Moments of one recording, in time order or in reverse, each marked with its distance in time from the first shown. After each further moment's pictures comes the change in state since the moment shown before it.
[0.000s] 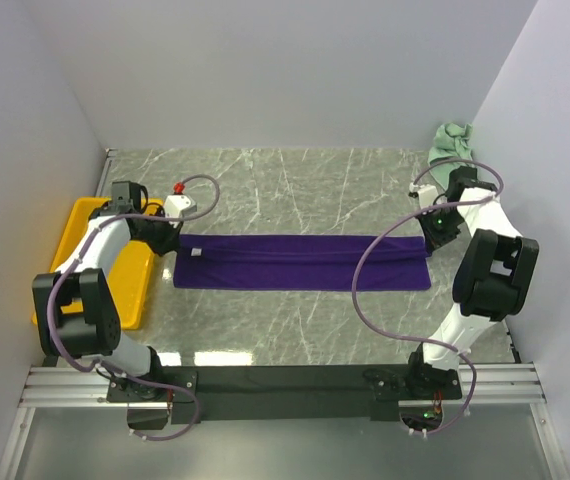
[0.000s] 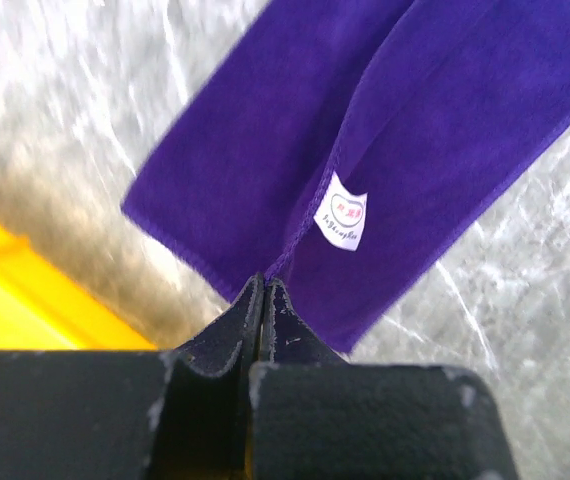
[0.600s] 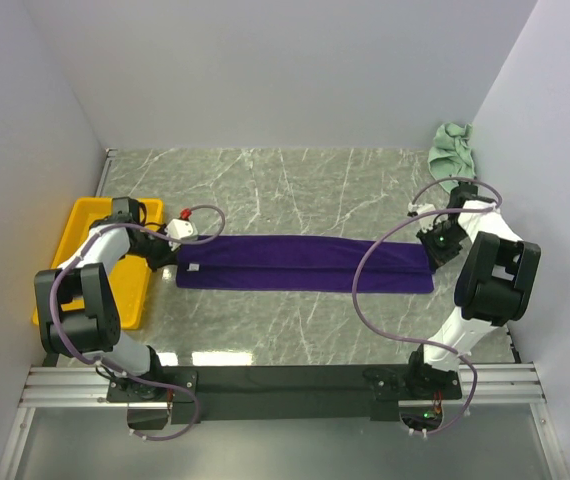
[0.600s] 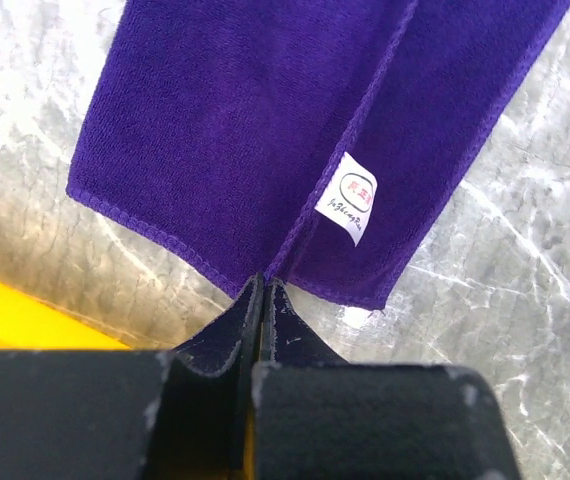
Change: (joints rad) left arm 0.043 0.015 -0.108 -0.002 0.041 0.385; right arm -0.039 -0.032 -0.141 0.017 0.023 -0.112
